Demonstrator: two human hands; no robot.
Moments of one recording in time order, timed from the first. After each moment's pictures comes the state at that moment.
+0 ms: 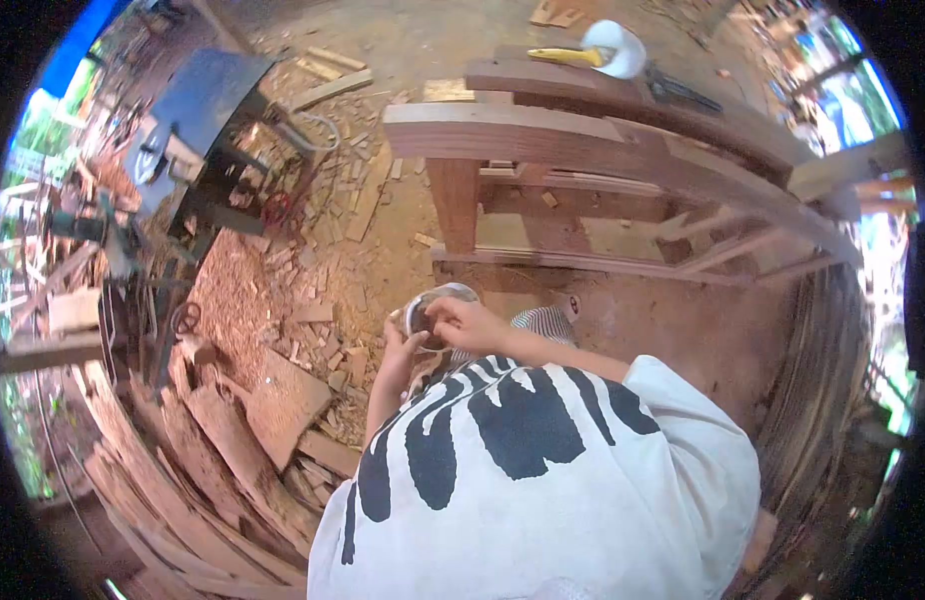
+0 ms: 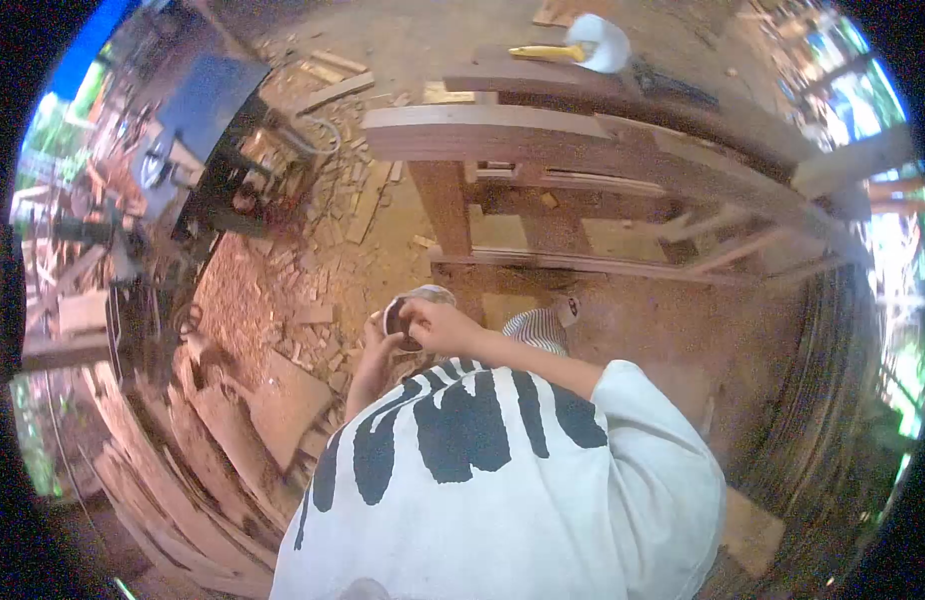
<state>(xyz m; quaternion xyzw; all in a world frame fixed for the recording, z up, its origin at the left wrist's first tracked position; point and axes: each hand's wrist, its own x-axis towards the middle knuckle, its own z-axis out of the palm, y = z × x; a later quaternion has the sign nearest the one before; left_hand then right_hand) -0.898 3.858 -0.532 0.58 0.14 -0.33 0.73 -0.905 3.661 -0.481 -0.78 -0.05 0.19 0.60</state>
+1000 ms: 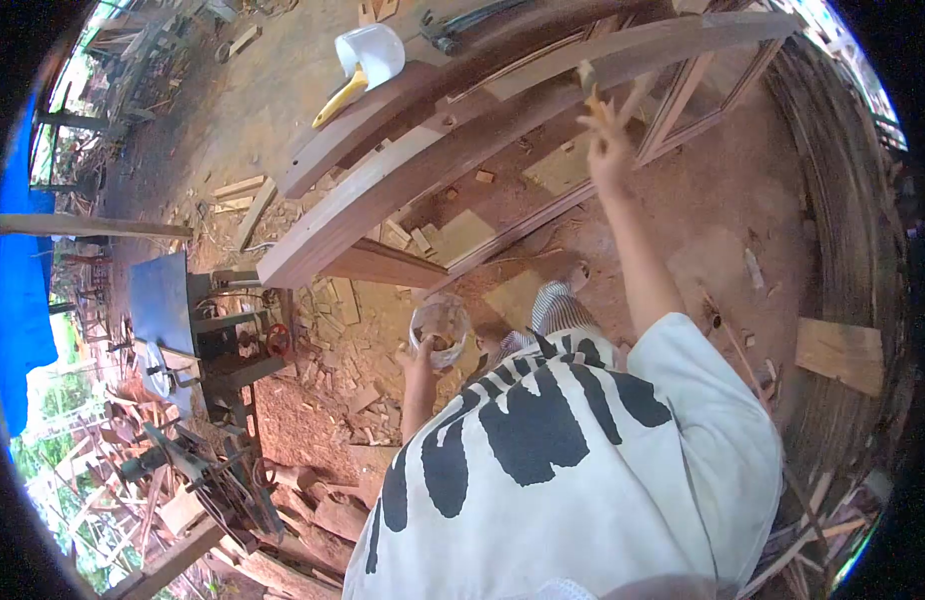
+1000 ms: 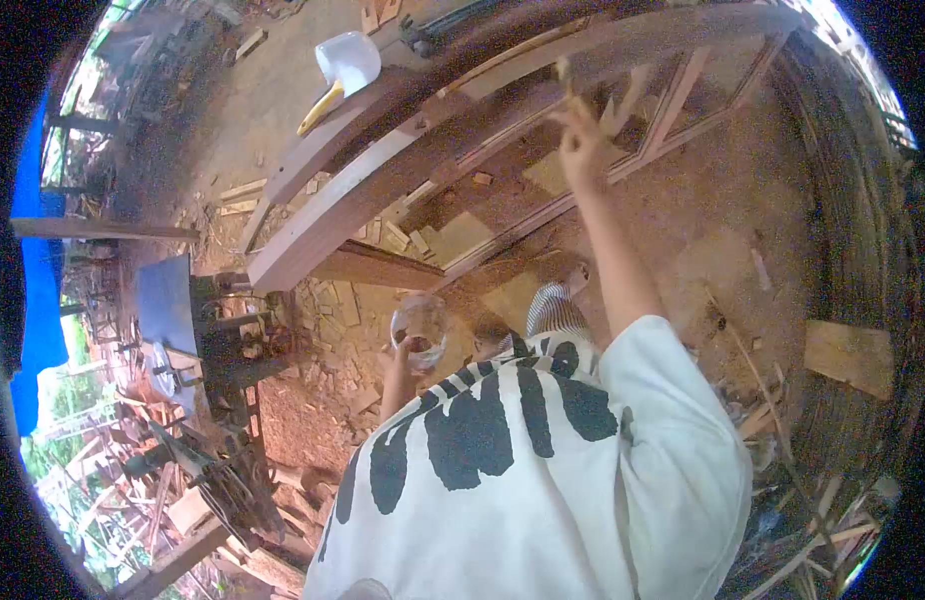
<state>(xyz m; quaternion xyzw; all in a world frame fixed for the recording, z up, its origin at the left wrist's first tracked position) -0.869 3.679 -0.538 0.72 0.15 -0.38 0.55 -0.956 3.221 -0.501 -0.79 0.31 -0.51 0.12</state>
